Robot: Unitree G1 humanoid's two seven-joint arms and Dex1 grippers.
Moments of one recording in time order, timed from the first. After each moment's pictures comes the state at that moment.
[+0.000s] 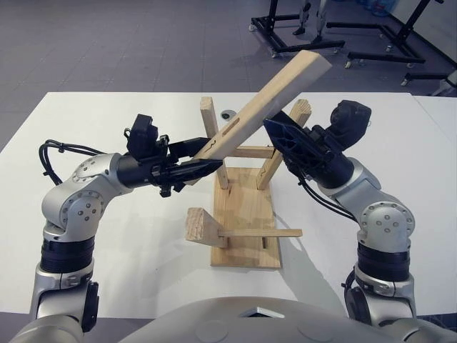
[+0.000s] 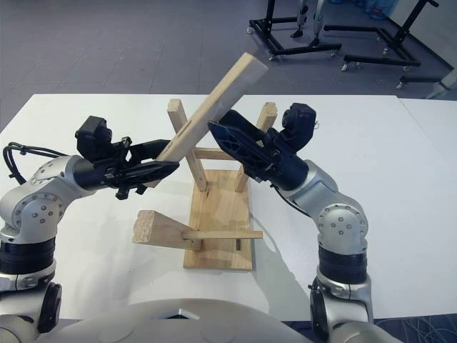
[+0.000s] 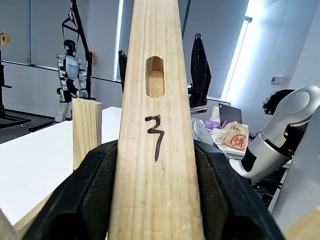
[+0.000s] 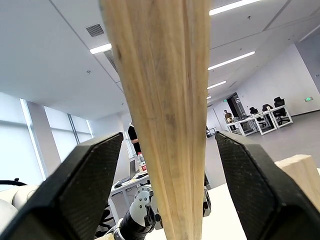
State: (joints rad) left arm -0.26 0.52 0.08 -0.37 -0.93 0.68 -1.09; right arm -0.24 -0.30 -0.11 -0.44 1.32 0.68 0.67
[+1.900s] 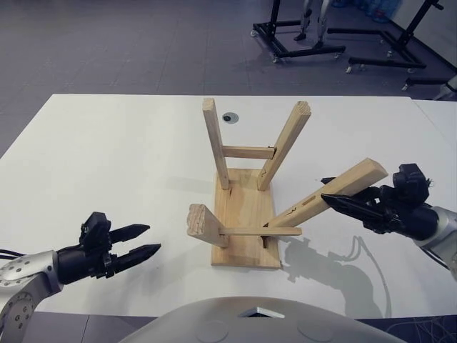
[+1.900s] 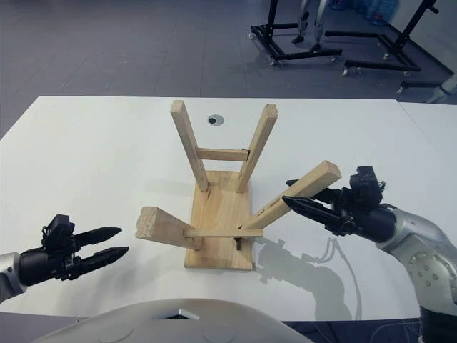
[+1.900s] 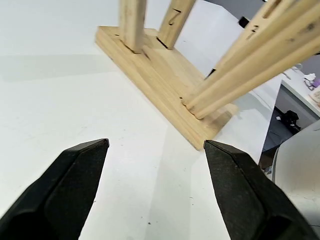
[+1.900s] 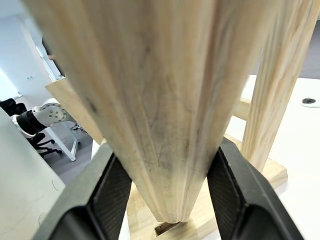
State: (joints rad) left arm 0.59 0.75 0.32 -0.54 -0.72 0.61 -1.04; right arm 0.26 -0.80 -0.45 -0.41 1.06 0.66 1.11
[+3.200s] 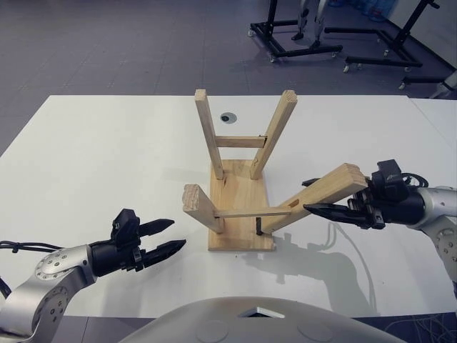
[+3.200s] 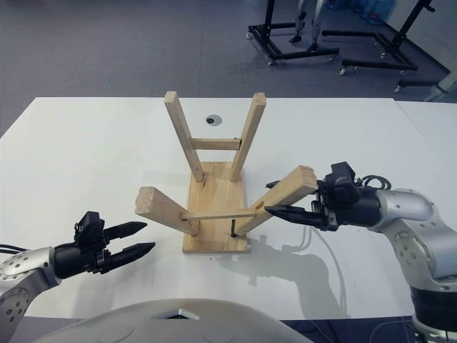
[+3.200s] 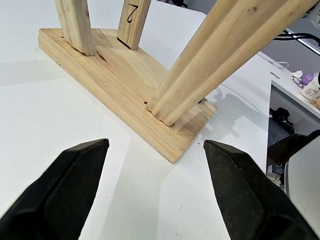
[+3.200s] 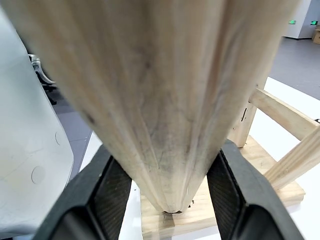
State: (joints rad) left arm 0.48 0.68 0.15 -0.51 -0.66 0.54 -0.95; right arm 0.10 -0.86 -0.25 -0.42 0.84 0.47 1.27
